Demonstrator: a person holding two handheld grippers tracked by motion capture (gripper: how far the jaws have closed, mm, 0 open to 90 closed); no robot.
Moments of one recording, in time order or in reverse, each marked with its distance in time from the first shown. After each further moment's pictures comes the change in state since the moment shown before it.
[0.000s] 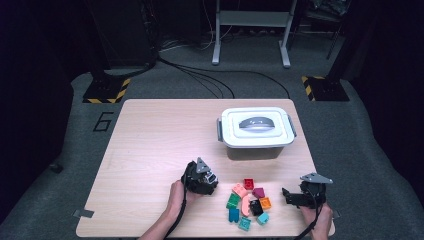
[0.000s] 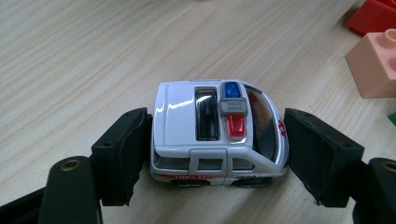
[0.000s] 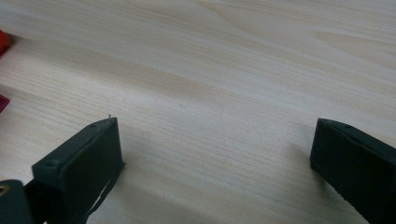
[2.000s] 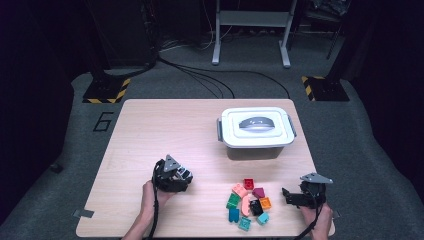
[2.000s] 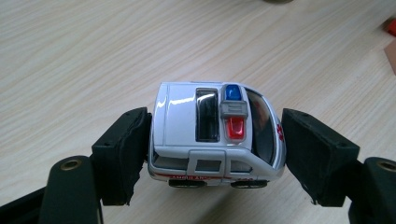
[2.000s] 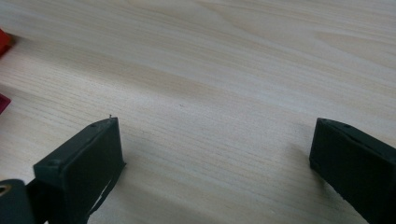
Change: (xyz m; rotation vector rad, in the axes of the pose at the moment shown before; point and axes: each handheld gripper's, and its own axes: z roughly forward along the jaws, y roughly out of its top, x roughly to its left) left arm 0.046 -0.032 -0.071 -0.059 0.106 -0.096; right arm 0.000 0.000 0.000 -0.001 0.002 -0.001
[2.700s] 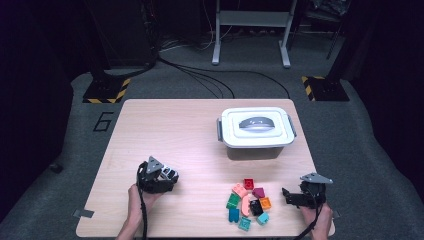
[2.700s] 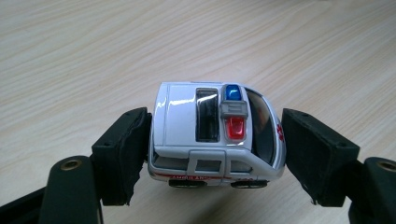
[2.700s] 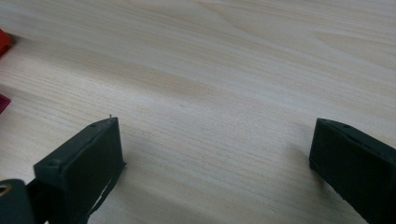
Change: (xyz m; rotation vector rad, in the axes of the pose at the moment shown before) left arm 0.028 -0.023 -0.021 -0.022 0.061 -0.078; right arm 0.001 0.000 0.000 0.000 -0.002 0.009
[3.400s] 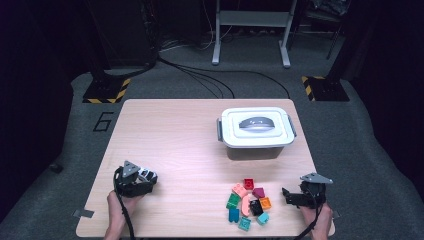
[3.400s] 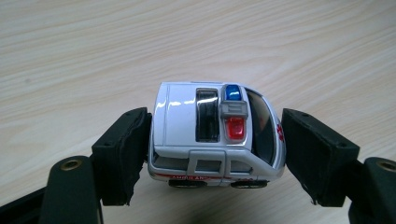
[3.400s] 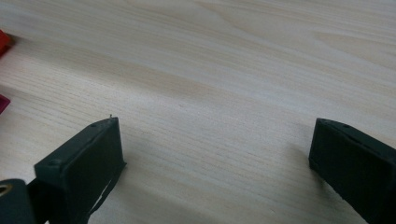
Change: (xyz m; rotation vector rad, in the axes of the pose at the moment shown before) left arm 0.046 -0.035 -0.034 -0.012 0.126 -0.121; right arm -0.001 0.000 0.000 0.000 0.000 -0.008
